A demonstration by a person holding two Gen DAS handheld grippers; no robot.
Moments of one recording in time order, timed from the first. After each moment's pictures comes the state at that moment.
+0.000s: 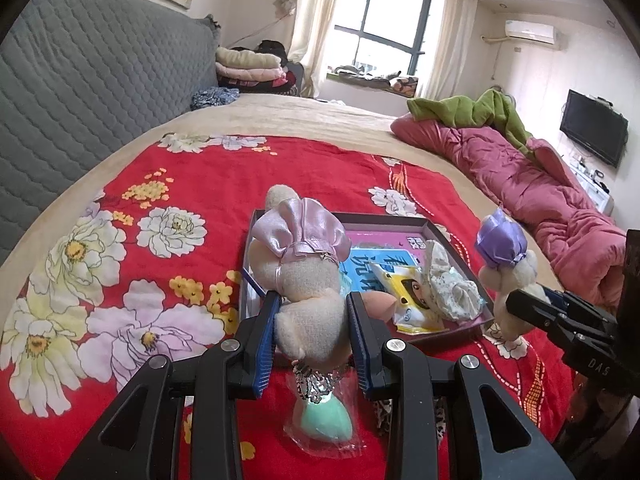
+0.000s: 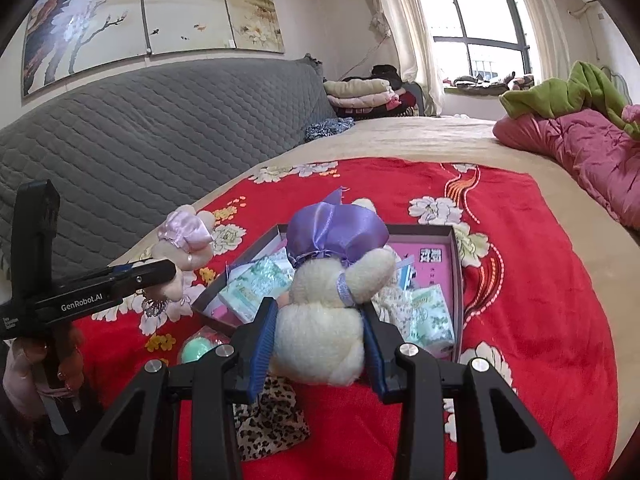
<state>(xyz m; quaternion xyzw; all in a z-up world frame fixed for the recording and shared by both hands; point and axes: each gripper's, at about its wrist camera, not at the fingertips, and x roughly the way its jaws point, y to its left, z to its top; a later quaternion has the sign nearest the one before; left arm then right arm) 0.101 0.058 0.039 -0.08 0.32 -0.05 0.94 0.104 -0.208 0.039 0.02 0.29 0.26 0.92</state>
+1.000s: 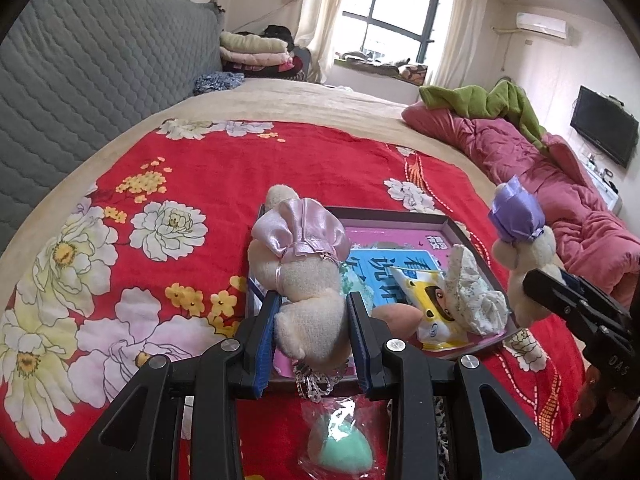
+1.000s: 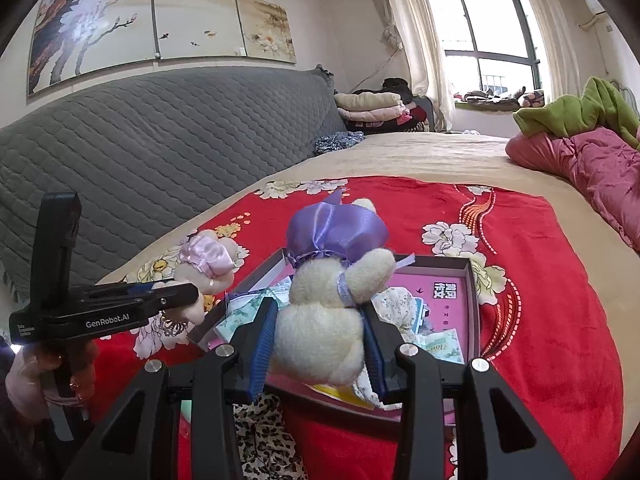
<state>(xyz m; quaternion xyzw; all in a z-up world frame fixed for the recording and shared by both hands) 0.142 0.065 0.025 -0.08 0.35 -0.04 0.93 0.137 -0.190 0.045 0.02 0.26 0.27 0.93</state>
